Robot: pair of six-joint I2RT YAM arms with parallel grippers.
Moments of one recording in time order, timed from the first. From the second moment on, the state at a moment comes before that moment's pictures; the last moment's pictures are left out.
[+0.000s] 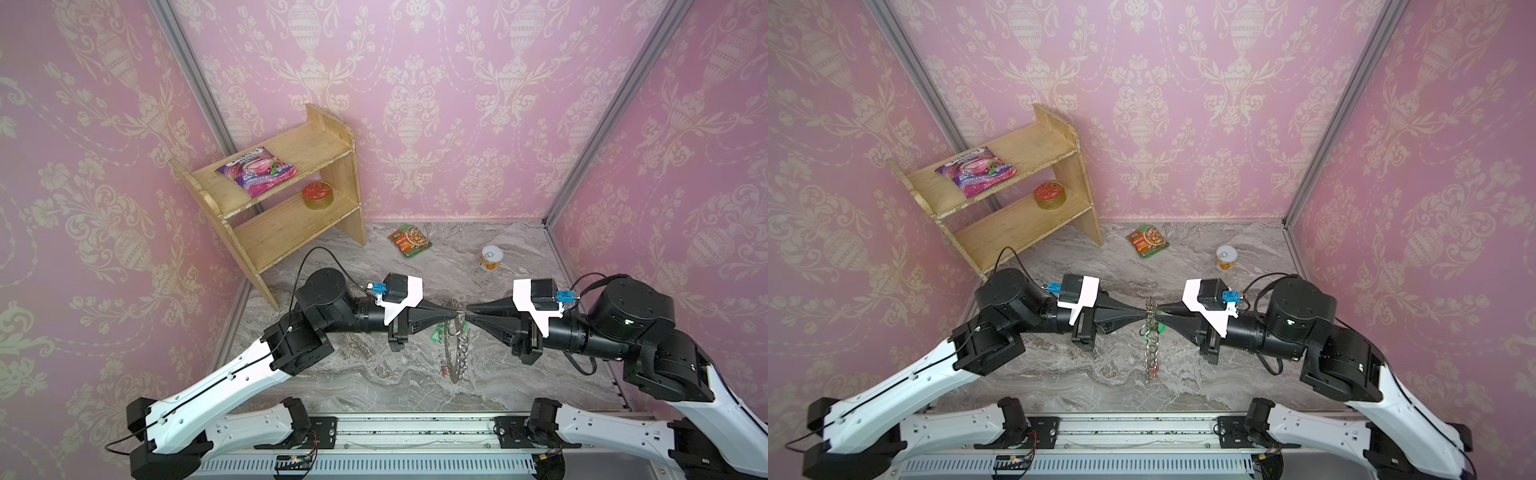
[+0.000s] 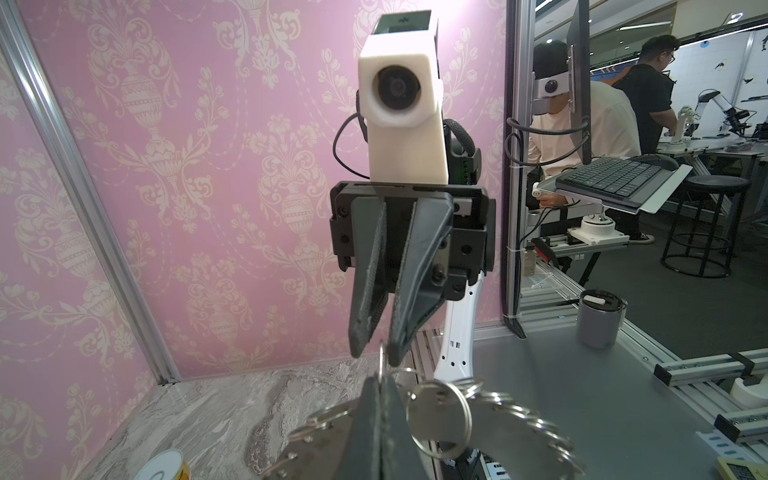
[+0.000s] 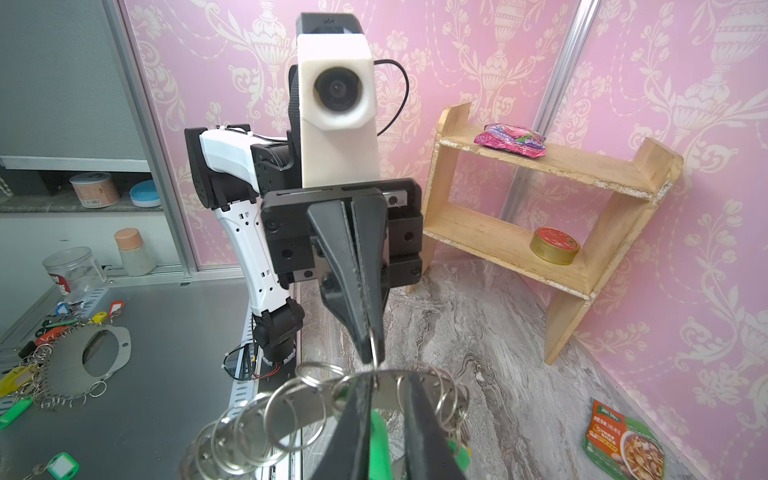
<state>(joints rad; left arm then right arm) -0.99 1.03 1.20 -0.03 0.61 0.04 1.02 0.85 1.42 -0.67 -0.22 -0.16</state>
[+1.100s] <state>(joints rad) -0.99 1.00 1.20 -0.15 0.59 0.07 1.02 0.97 1.59 -0.87 -0.25 -0.19</state>
